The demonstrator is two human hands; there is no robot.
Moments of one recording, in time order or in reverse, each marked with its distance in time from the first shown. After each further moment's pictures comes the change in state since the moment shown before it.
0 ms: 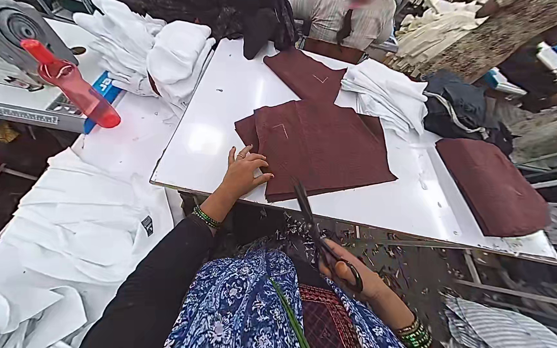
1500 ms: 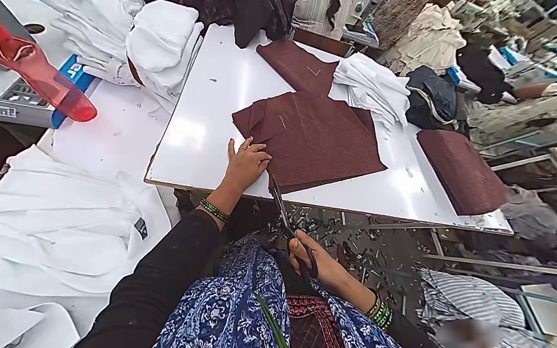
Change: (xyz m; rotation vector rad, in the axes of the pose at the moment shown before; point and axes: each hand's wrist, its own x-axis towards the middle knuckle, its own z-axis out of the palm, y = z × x) left_hand 0.007 0.004 -0.001 0.007 -0.002 -0.051; right_hand 0.048 -0.025 0.091 -0.025 0.213 0.338
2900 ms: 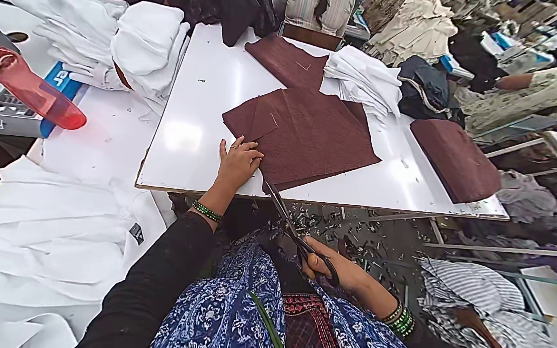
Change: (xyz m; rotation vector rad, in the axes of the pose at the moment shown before) left_hand 0.000 -0.001 0.000 0.015 0.002 -0.003; right_hand -0.024 0.019 -0.037 -0.028 -0.186 -0.053
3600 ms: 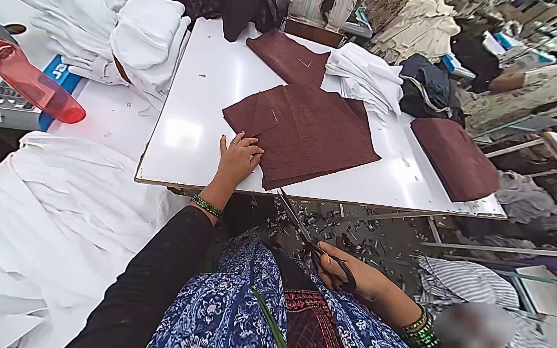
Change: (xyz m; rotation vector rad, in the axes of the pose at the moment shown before) left_hand 0.001 0.000 -0.002 -0.035 -0.036 -0.024; right_hand -0.030 -0.001 -0.012 0.000 0.023 0.157
